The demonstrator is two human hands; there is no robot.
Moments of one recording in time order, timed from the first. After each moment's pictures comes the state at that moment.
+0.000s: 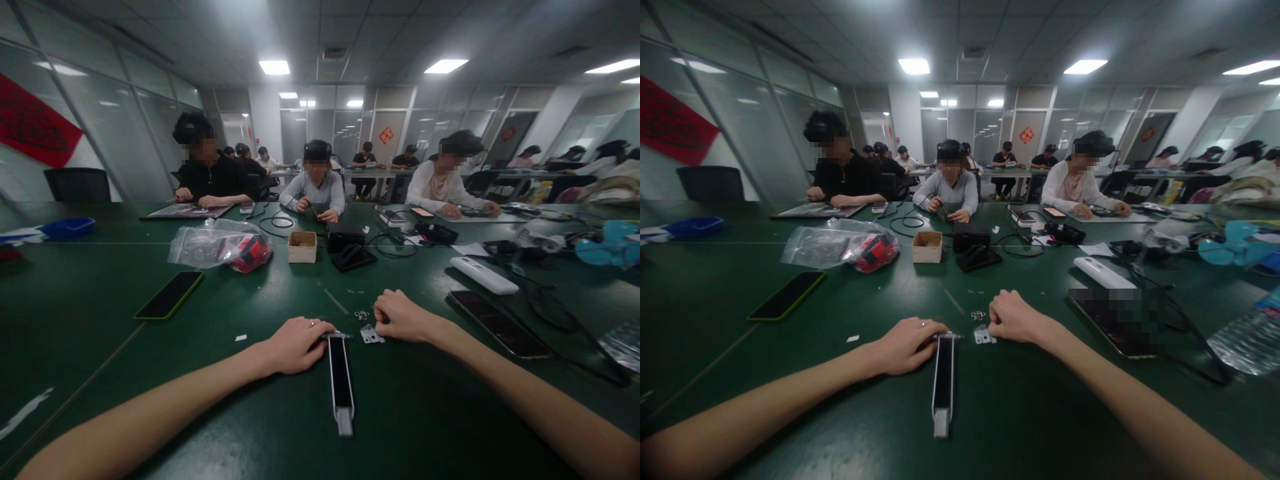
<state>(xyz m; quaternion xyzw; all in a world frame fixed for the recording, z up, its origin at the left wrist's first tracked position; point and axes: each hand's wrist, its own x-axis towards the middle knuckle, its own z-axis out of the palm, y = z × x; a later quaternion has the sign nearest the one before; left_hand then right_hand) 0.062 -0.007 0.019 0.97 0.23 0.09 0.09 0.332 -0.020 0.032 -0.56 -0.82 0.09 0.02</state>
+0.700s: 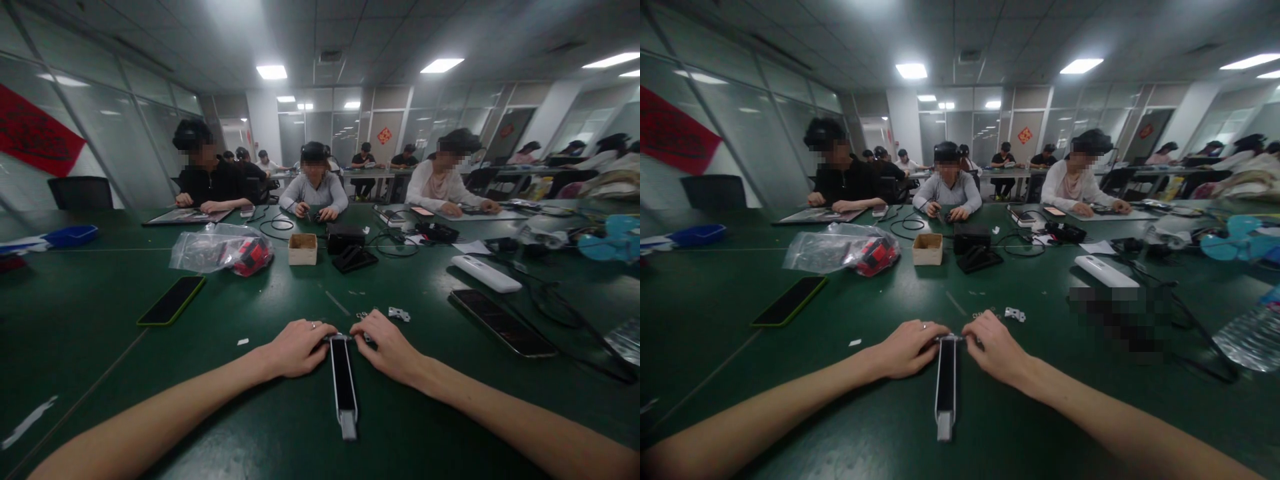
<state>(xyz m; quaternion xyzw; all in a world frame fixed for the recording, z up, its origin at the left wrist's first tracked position) 0.062 -0.007 0.016 0.97 0.24 0.09 0.07 0.281 -0.058 0.000 -0.45 -0.84 0.06 0.29</state>
